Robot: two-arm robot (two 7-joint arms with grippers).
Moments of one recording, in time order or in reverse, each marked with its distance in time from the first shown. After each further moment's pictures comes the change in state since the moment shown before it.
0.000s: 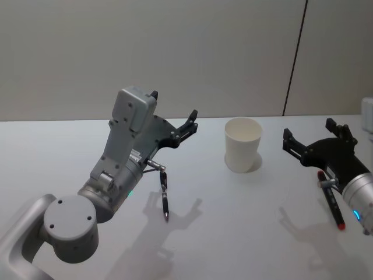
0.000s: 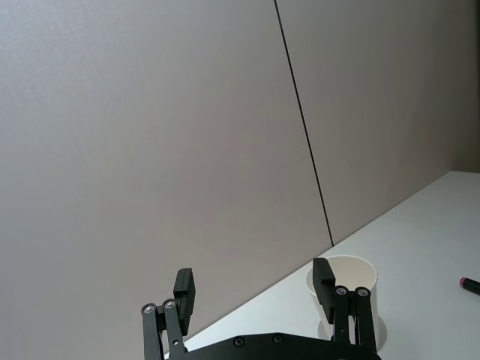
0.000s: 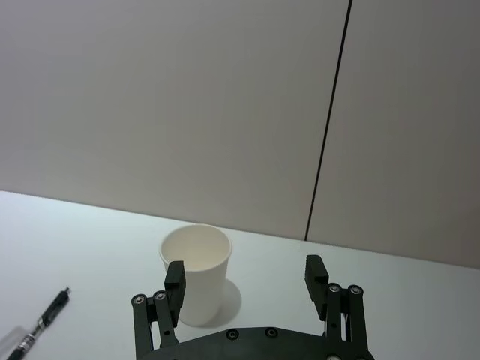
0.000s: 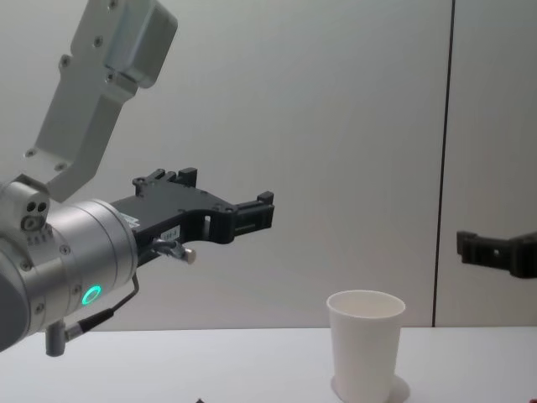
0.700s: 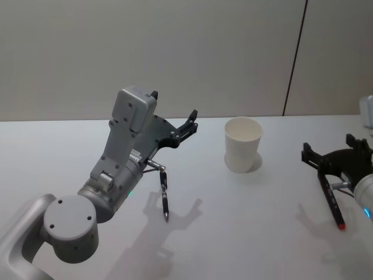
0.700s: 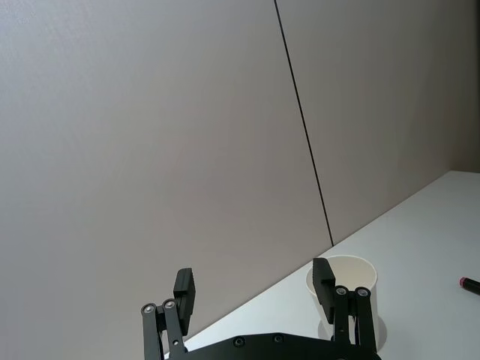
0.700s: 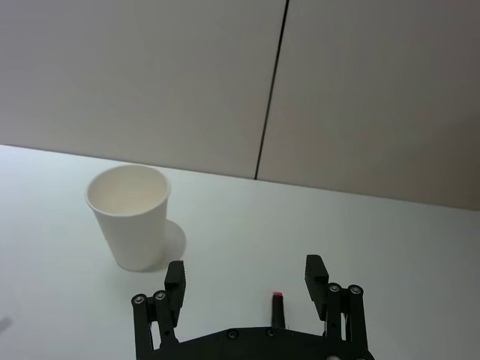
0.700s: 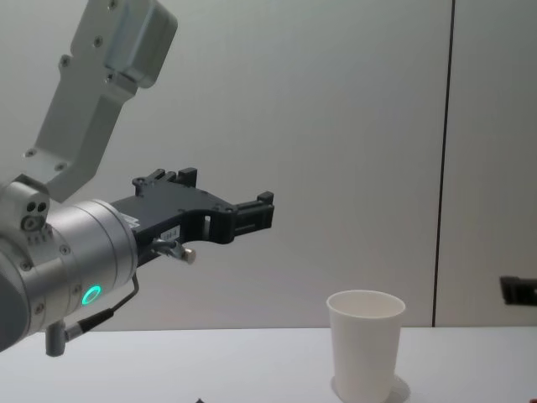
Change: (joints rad) left arm 0.000 0.000 0.000 0.000 0.000 0.000 0.000; right arm 0.029 -0.010 0.030 -0.001 -0.031 0.252 -0.080
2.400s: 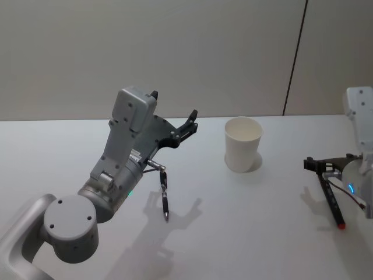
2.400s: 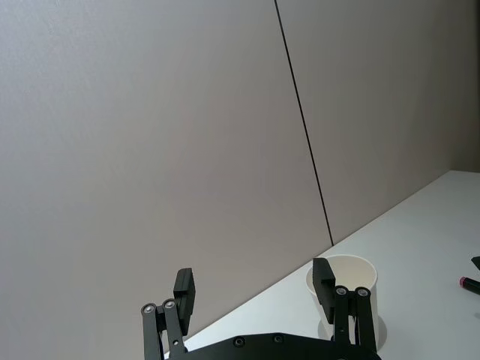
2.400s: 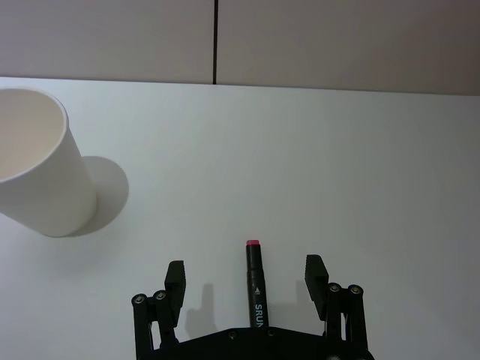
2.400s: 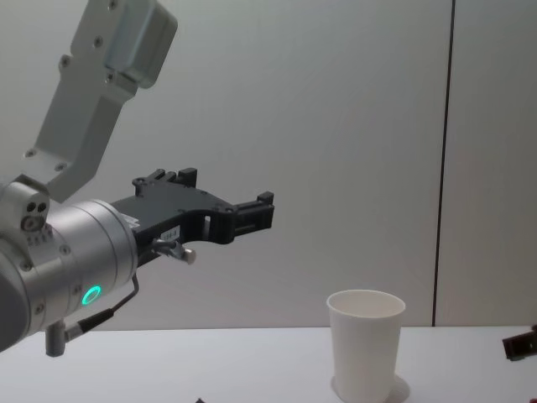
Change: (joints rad) left arm 0.000 0.000 0.000 0.000 0.000 0.000 0.000; right arm 0.248 -0.129 0.035 0.304 0.013 0.309 -0.064
